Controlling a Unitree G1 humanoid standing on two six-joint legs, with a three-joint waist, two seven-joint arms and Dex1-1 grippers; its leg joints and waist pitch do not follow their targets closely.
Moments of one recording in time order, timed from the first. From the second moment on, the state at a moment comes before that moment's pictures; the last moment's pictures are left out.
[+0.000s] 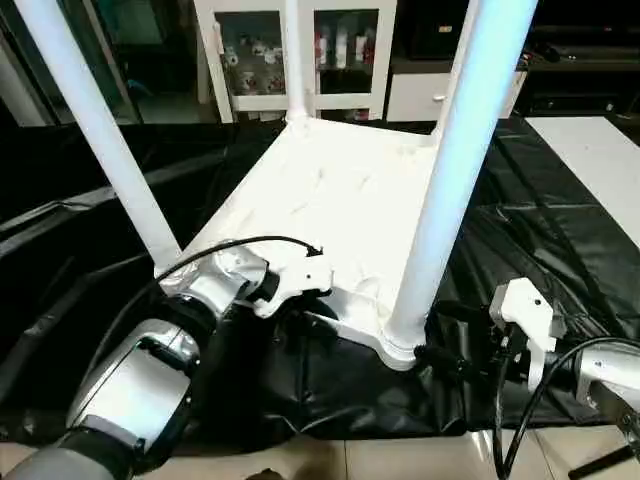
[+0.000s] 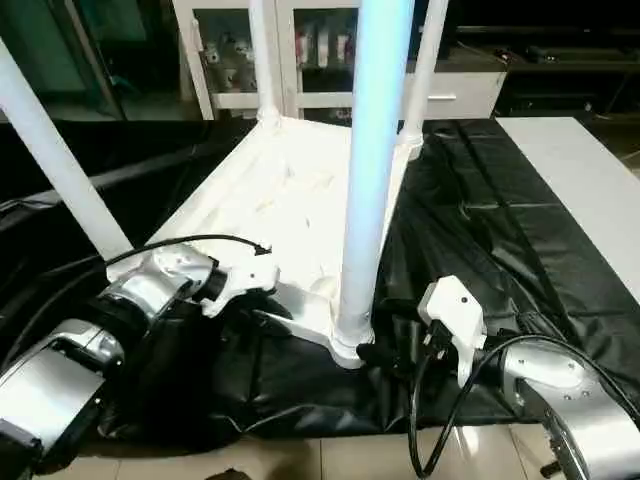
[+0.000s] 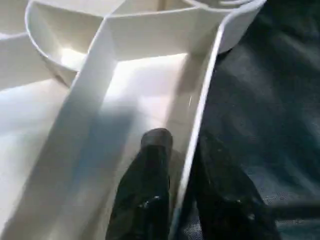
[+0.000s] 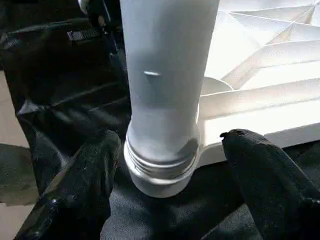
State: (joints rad) left arm -0.89 0.24 -0.42 1.11 0.15 -0.16 -1.30; right arm 0.03 -0.69 0.03 -0.26 0.36 0.38 0.90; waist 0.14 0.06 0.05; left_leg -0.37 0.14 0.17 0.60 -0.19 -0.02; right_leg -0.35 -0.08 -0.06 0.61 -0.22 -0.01
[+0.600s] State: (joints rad) left arm -0.60 0.32 -0.25 0.59 0.16 0.24 -0.92; right arm 0.02 -0.62 0.02 -0.18 0.26 0.34 0.74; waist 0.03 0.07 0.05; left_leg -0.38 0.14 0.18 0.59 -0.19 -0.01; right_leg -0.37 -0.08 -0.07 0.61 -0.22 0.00
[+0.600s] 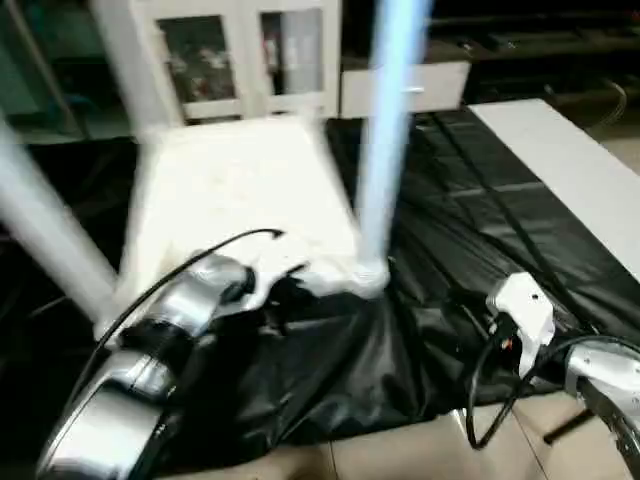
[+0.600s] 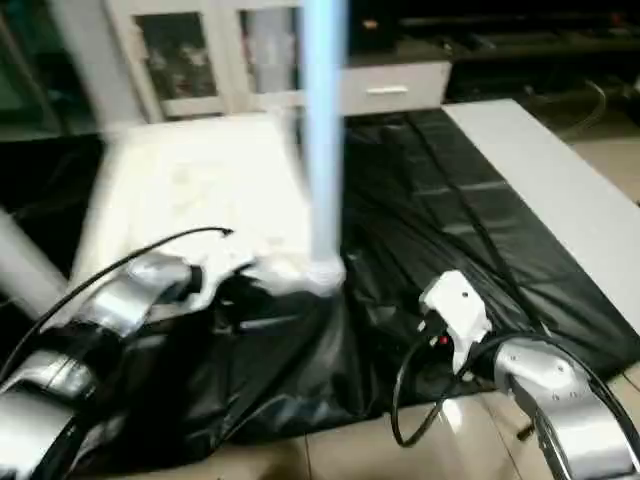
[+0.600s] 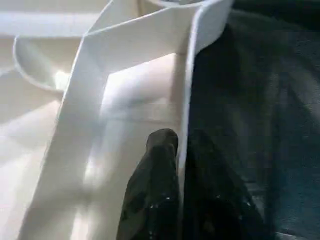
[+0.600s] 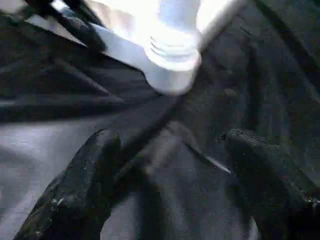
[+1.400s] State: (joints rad) left arm -0.49 0.29 -0.31 0.42 0.04 0.13 -1.12; right arm -0.01 -0.61 0.02 -0.17 0.27 0.33 0.75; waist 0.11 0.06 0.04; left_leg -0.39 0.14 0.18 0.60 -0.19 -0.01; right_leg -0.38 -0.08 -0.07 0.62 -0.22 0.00
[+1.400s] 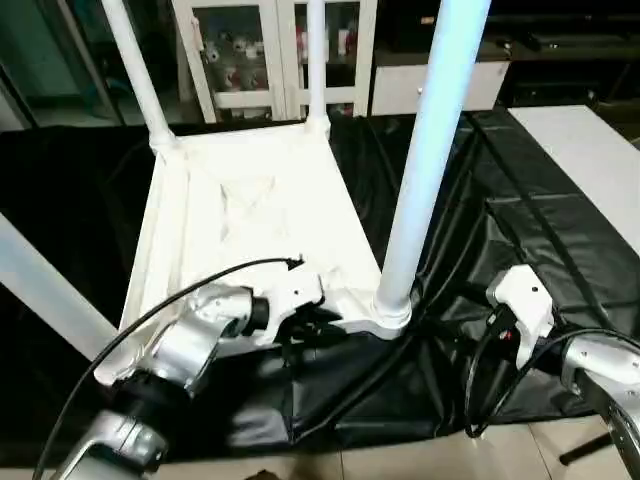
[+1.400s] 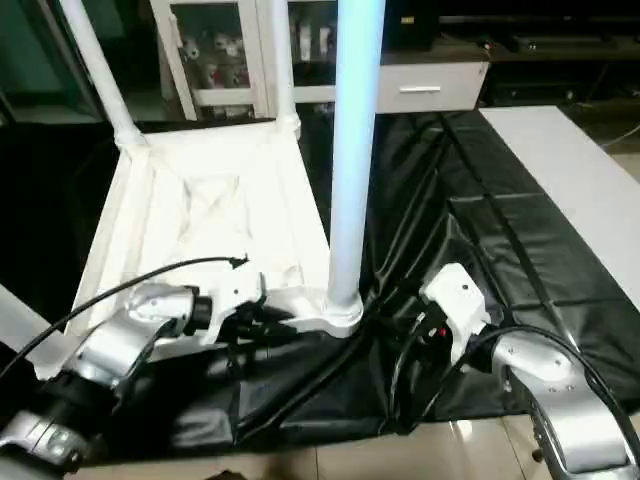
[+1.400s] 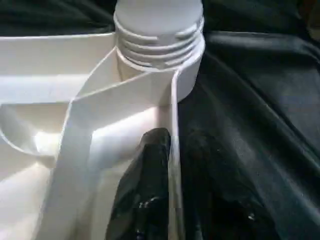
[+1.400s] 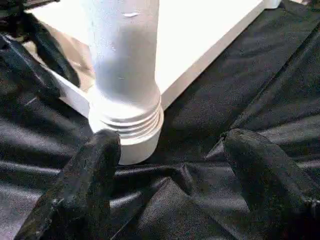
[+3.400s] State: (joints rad) left arm -0.61 0.32 -0.38 0.62 0.08 -0.01 -1.23; right arm -0.38 -0.46 0.20 0.38 0.23 0.14 1.09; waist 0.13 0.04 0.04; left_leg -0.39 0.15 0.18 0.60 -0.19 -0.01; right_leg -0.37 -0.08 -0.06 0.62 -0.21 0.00
